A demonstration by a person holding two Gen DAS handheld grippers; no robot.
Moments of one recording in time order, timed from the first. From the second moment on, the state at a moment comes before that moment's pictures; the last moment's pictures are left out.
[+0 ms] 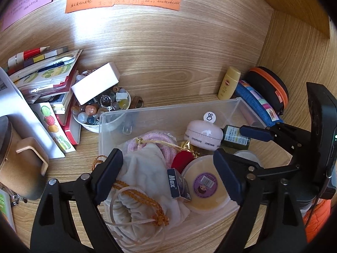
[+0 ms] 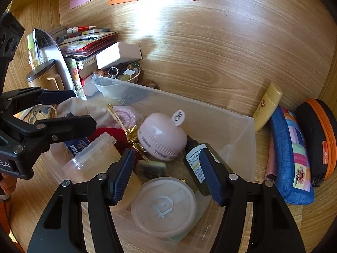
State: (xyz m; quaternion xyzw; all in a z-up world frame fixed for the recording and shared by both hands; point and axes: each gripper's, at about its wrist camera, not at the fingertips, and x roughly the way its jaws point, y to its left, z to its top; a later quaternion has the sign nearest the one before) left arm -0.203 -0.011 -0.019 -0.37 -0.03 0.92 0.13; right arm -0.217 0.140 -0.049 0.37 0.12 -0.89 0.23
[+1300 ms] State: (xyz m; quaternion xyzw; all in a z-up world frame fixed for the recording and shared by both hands) left arm -0.111 -0.023 0.040 -0.25 -0.04 0.97 0.07; right arm -0.123 0.171 -0.002 0.30 0.12 -0.93 0.18
